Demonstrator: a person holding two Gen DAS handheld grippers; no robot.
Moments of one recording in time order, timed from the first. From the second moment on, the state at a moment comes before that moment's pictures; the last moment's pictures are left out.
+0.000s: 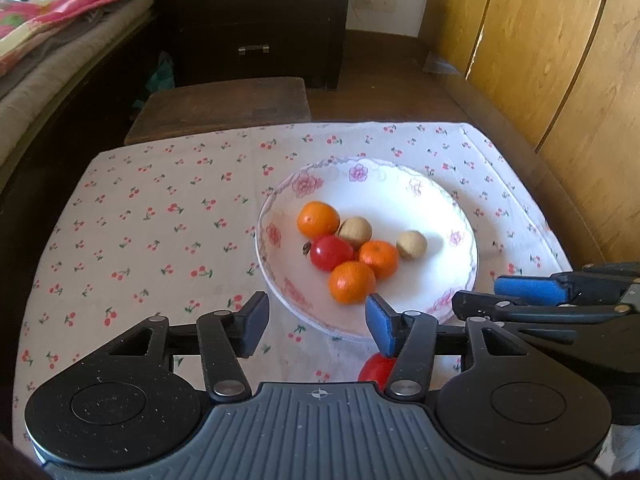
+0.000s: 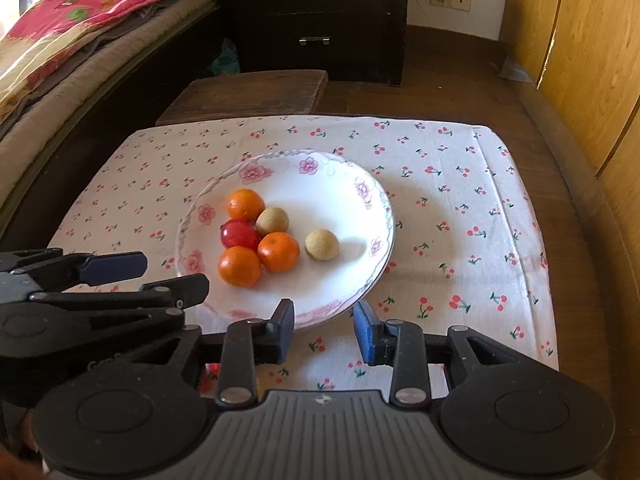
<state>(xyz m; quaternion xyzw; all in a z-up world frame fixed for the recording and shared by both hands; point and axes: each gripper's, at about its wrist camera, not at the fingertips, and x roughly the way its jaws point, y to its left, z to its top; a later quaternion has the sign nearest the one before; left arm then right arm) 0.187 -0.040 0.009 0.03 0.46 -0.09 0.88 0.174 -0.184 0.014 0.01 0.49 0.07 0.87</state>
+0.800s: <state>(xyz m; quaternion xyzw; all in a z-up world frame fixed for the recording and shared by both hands) 0.164 -0.018 0.009 0.01 0.48 -0.10 0.87 0.150 -0.154 -0.014 0.00 0.53 0.12 0.84</state>
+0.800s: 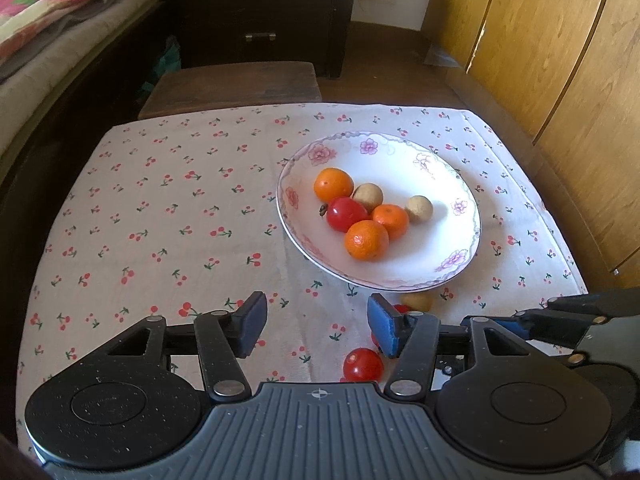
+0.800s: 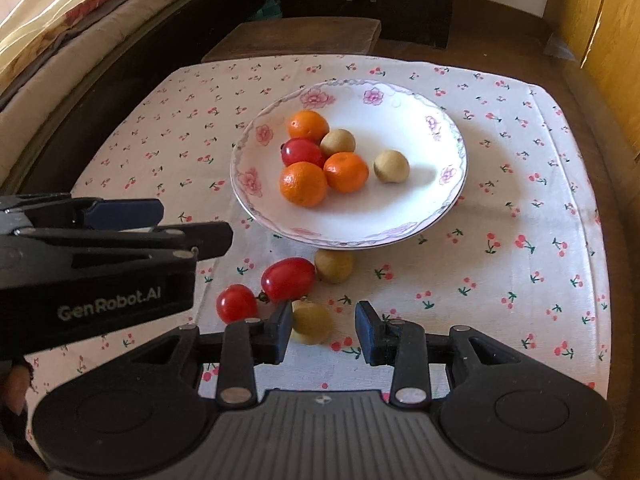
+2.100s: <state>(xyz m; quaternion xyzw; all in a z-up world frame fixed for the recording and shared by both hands) 0.157 -0.032 -0.014 0.02 0.52 -0.13 0.84 0.126 -0.185 -0.022 0.03 0.55 0.12 0.83</state>
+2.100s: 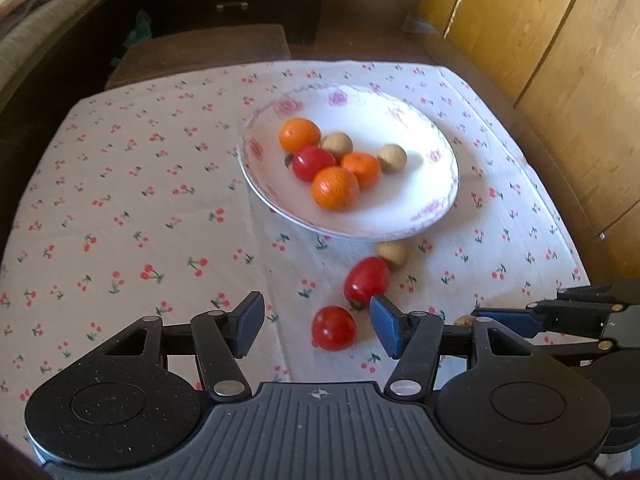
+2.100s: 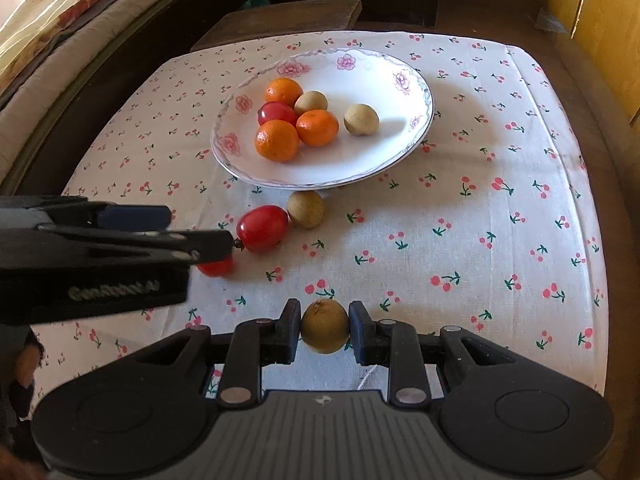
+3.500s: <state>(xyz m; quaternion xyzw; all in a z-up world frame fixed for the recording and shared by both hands) 0.151 -0.033 -0.012 0.01 0.51 -0.15 0.85 0.136 -0.194 -0.014 0.05 0.53 0.12 0.84</state>
